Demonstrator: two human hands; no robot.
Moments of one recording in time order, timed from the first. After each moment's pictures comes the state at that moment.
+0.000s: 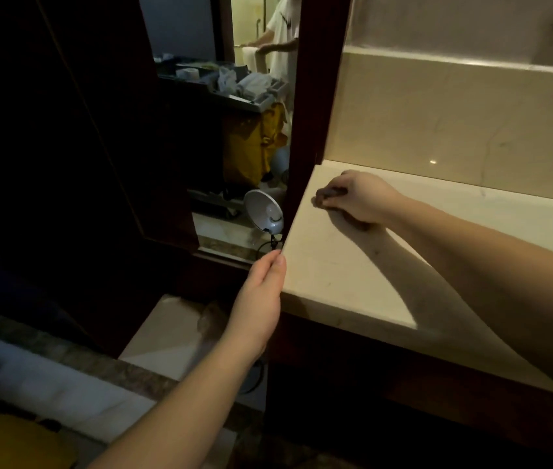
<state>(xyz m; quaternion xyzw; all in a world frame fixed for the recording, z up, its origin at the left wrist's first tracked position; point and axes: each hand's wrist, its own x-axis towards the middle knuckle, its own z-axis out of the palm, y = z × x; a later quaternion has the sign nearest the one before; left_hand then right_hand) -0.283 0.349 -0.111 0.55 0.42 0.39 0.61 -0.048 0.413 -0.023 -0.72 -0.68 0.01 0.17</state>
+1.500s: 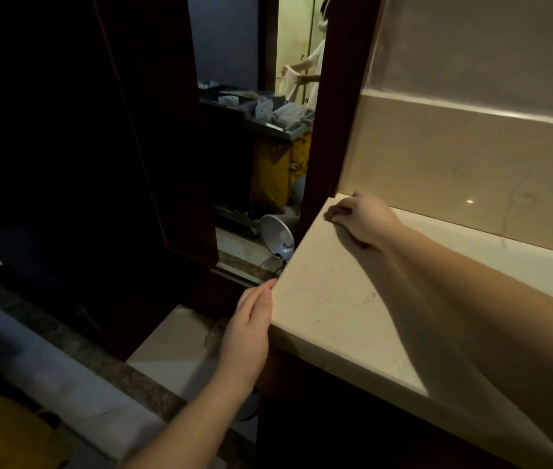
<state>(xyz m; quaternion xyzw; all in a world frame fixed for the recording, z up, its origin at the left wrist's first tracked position) -0.275 0.345 -0.126 0.56 0.44 0.46 0.54 -0.023 0.454 -0.027 -0.71 -0.68 -0.01 0.19</state>
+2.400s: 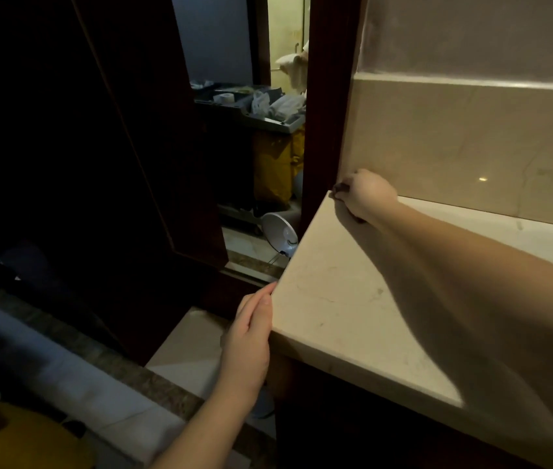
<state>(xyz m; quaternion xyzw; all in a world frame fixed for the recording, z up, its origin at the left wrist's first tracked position) -0.276 0.342 -0.123 0.55 0.45 0.47 0.53 -0.010 0.495 -0.026 -0.77 -0.61 -0.03 0.16</state>
